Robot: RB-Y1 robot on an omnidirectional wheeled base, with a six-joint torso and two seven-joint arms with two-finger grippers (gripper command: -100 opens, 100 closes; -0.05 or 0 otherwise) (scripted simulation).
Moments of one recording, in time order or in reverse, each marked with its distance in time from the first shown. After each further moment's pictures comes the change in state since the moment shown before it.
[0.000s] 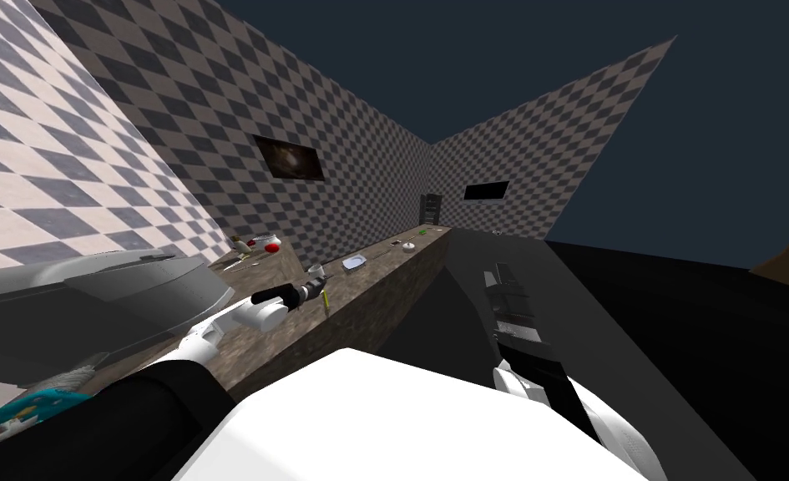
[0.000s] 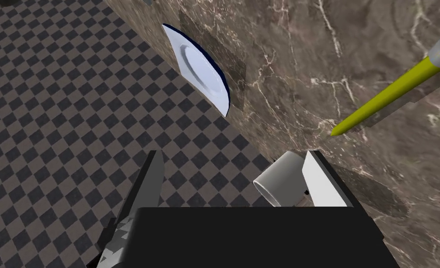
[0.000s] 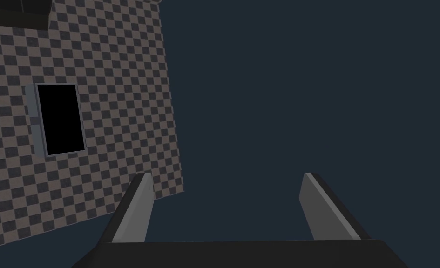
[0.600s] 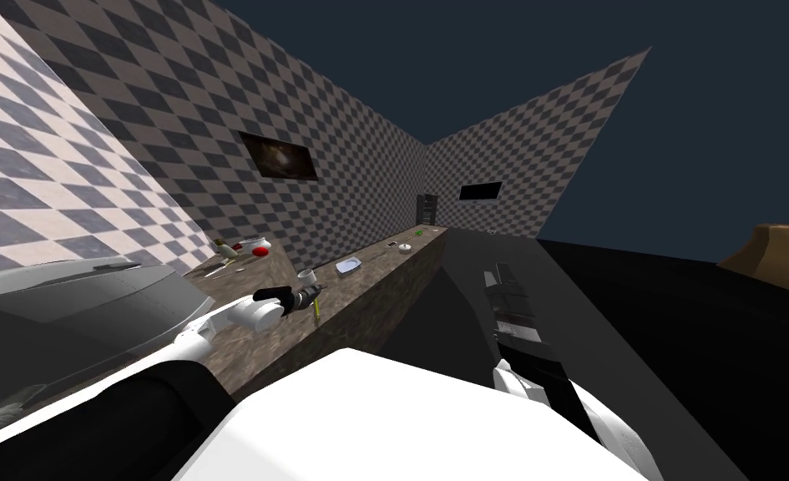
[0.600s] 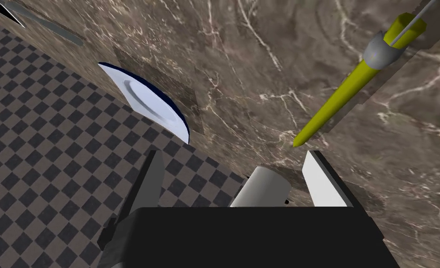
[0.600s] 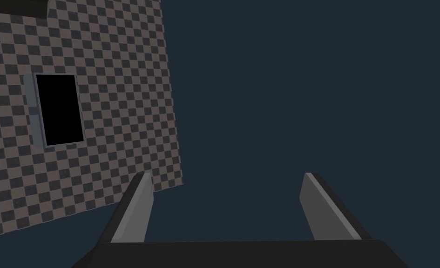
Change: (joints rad) left arm 0.028 0.082 -0.022 0.060 0.047 0.160 -0.070; right arm 0.000 0.000 0.000 0.000 0.000 0.000 0.000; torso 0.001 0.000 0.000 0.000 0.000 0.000
